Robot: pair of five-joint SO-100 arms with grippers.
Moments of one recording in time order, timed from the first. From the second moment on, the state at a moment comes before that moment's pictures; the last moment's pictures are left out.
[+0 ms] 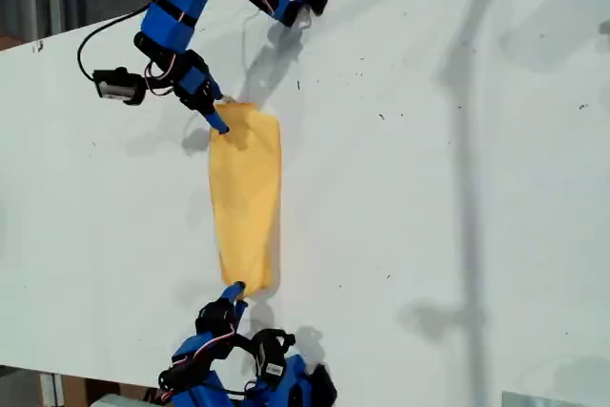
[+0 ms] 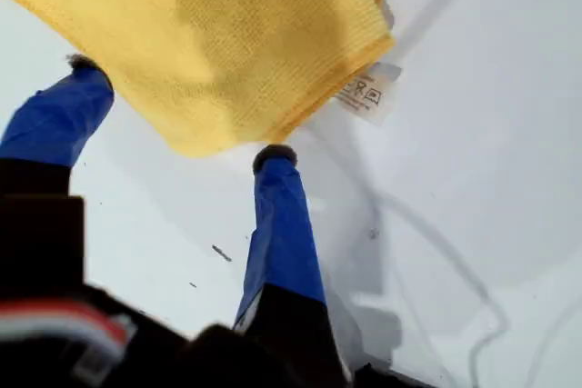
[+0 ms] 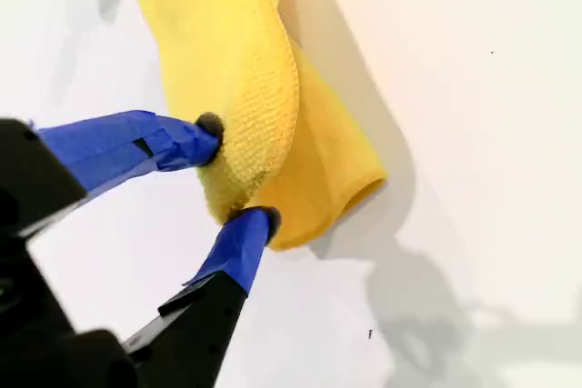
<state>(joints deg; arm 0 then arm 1) -32.6 124.5 113.4 82.5 -61.2 41.1 106.3 107.6 75.8 39.5</state>
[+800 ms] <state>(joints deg) -31.6 119.6 108.1 80.7 -61.4 45.2 94.1 107.0 70.4 36.7</state>
